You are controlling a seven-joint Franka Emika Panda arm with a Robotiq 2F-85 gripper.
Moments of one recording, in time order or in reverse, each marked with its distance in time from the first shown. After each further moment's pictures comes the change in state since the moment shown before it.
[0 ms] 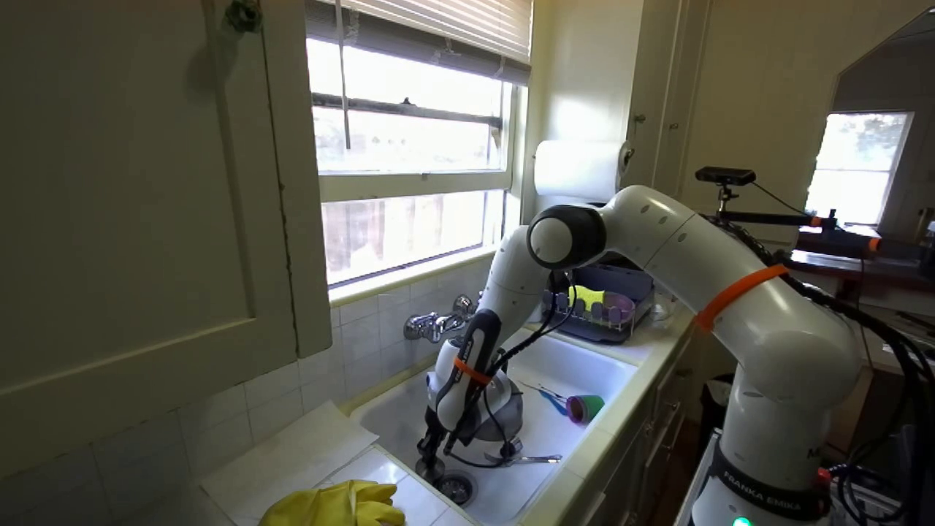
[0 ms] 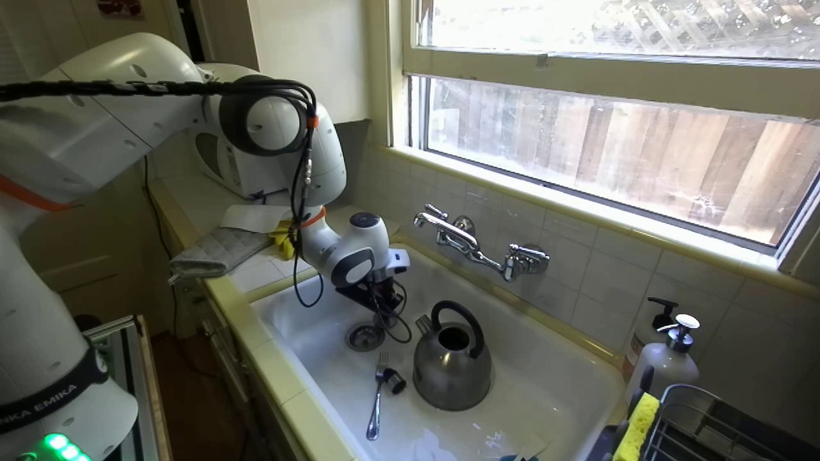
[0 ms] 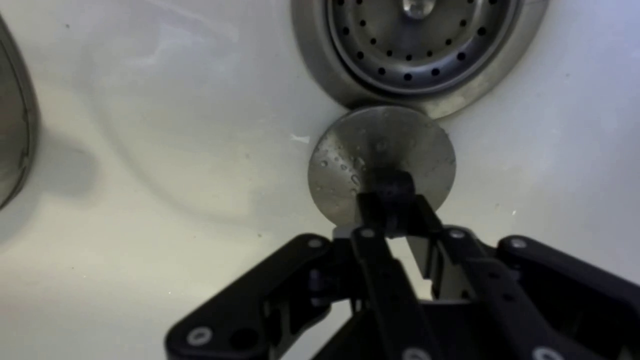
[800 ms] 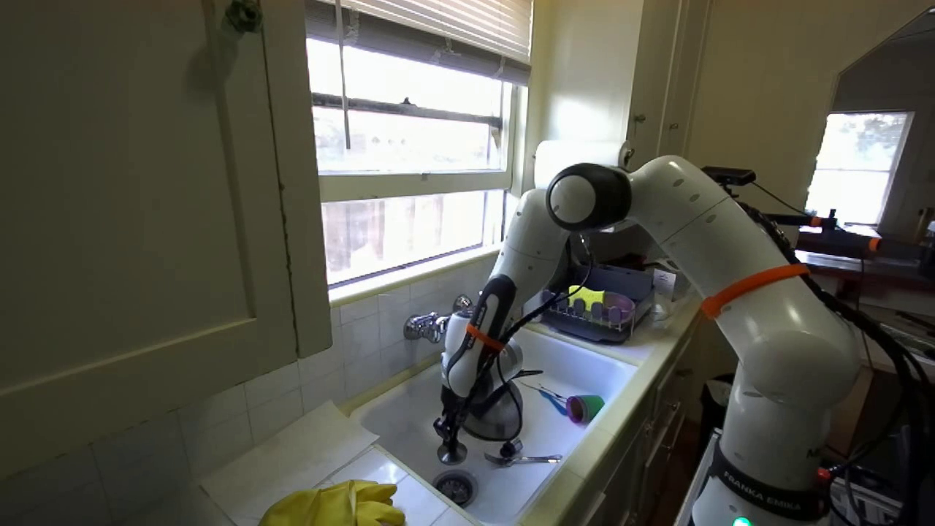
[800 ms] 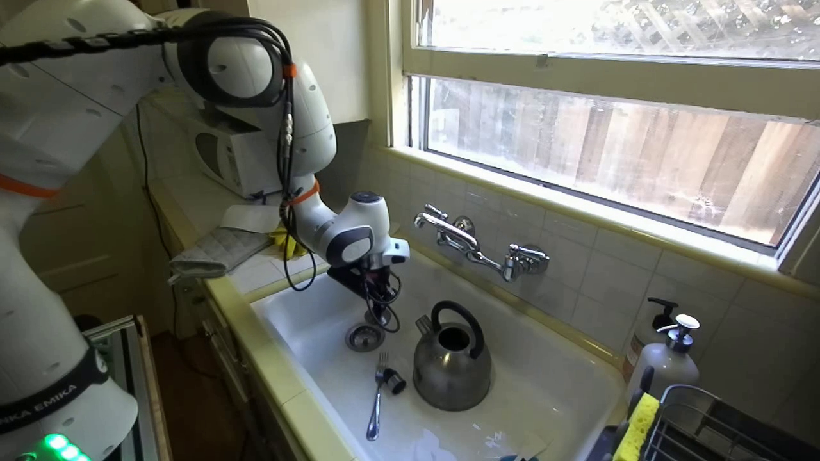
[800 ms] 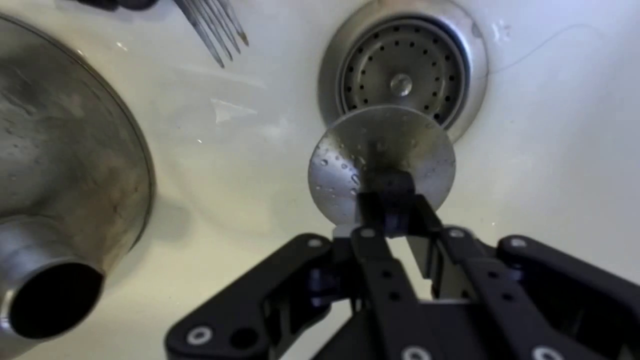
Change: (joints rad) arm -0.016 -0.226 -0.022 -0.189 0.002 -0.162 0.096
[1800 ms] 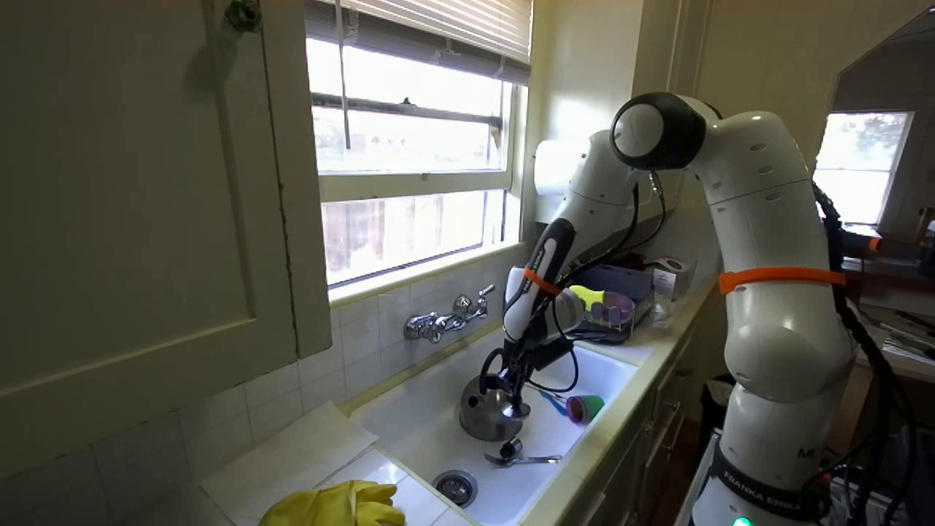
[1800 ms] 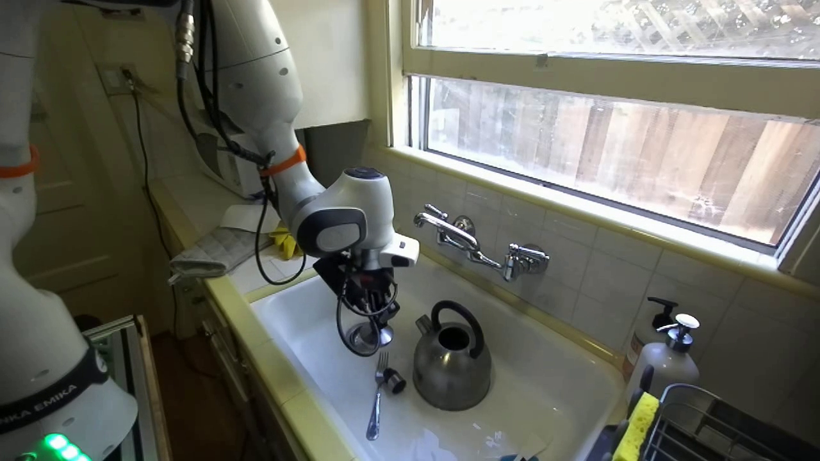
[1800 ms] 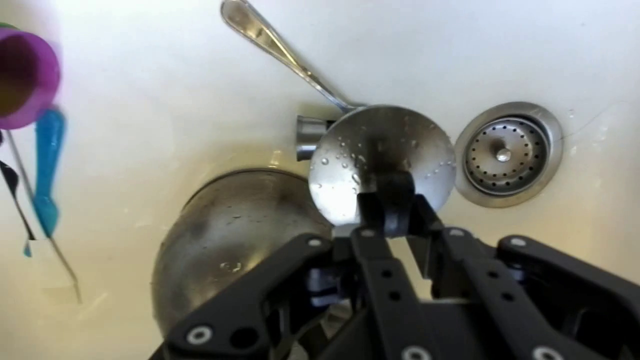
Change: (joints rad) arm -0.199 -0.400 -0.043 -0.370 0.011 -0.084 -0.004
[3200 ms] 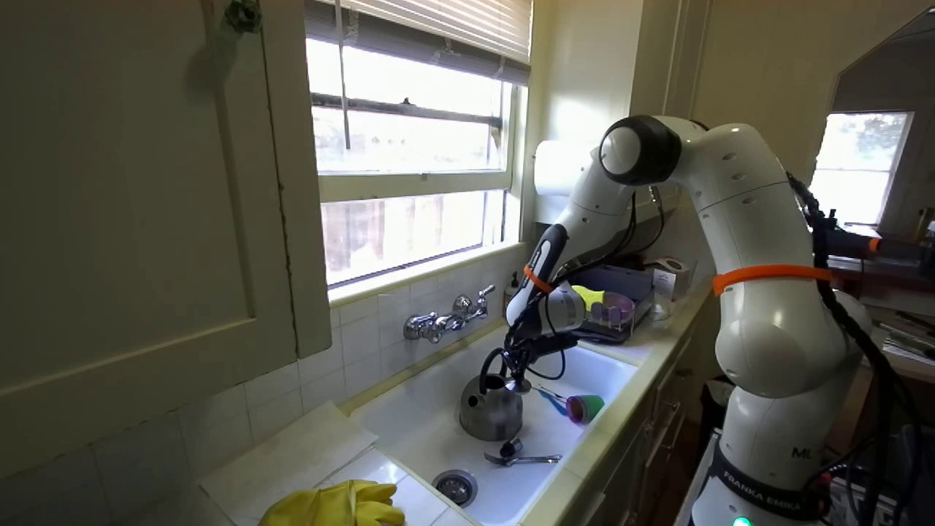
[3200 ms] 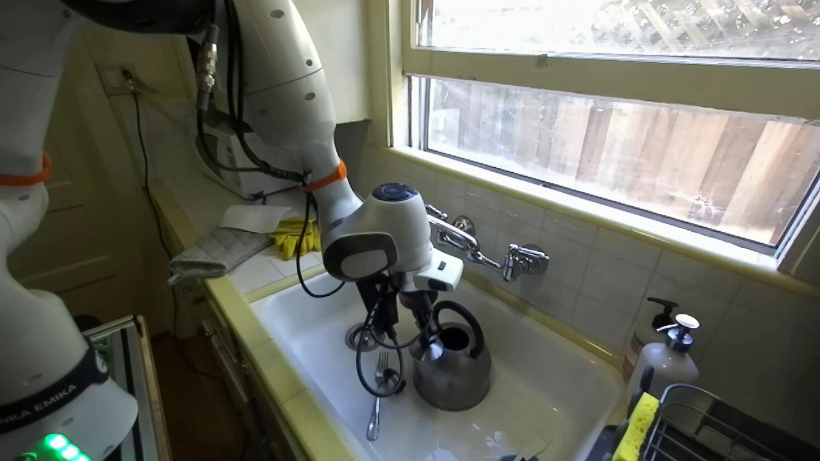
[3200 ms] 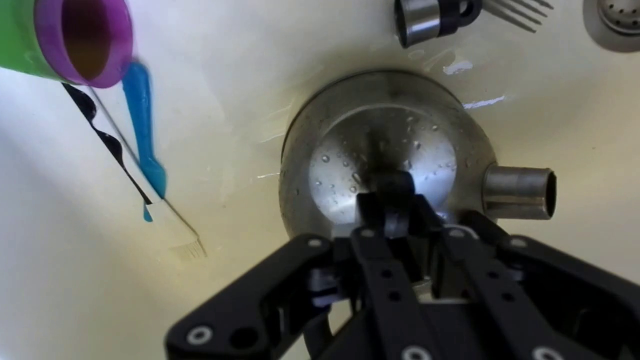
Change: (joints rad) arm -0.115 0.120 -0.020 0.135 0.121 0.147 0.005
